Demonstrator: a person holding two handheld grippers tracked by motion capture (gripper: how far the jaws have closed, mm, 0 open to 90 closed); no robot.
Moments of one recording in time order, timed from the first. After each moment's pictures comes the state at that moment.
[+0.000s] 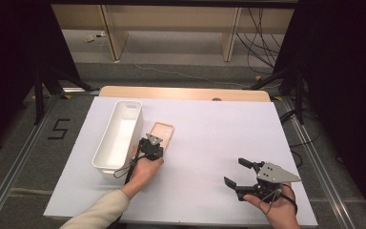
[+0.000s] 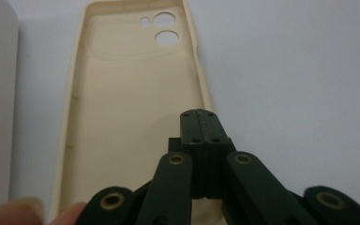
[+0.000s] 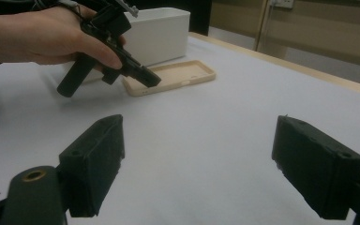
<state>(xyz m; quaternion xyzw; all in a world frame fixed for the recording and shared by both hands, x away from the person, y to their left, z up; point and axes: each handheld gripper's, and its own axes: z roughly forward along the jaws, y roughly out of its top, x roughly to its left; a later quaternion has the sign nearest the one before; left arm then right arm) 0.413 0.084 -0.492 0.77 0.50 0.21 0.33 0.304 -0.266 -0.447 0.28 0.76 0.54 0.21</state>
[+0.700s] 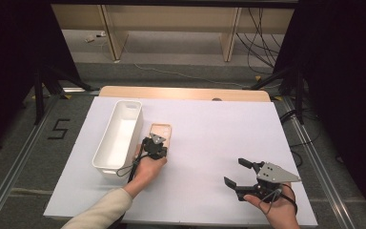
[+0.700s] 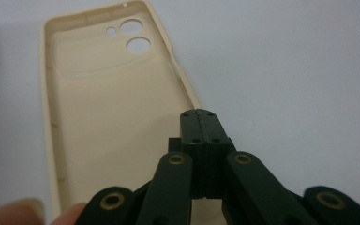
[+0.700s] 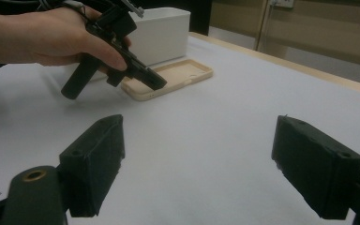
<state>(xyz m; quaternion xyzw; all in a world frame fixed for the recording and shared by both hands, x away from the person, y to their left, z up) 0.416 0.075 -0.493 0.77 0.50 0.20 0.34 0.305 -0.265 -0.448 0.28 0.76 0.55 0.21</state>
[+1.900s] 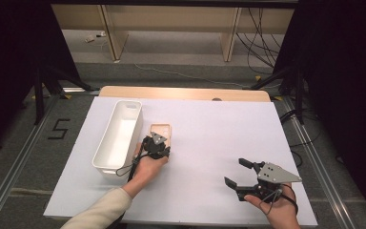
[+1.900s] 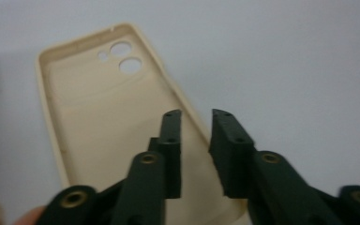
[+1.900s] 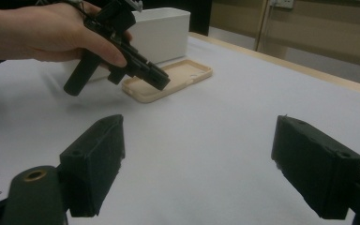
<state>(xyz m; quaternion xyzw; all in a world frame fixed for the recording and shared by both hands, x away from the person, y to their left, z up) 0.413 0.073 -0.480 0.78 0.46 0.20 0.37 0.303 -0.267 -0.447 0.28 0.76 0.55 0.21</state>
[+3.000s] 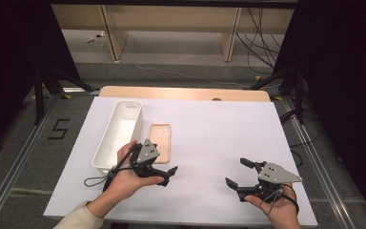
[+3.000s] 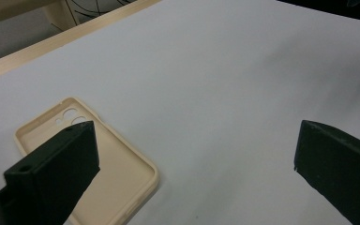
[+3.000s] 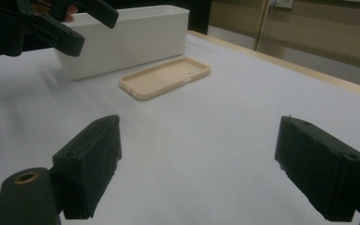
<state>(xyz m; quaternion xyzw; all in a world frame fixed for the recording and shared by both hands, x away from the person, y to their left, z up) 0.345 0.098 -0.422 0.82 0.31 0.19 0.45 0.304 -0.269 -0.447 0.27 0.76 0.54 0.22</state>
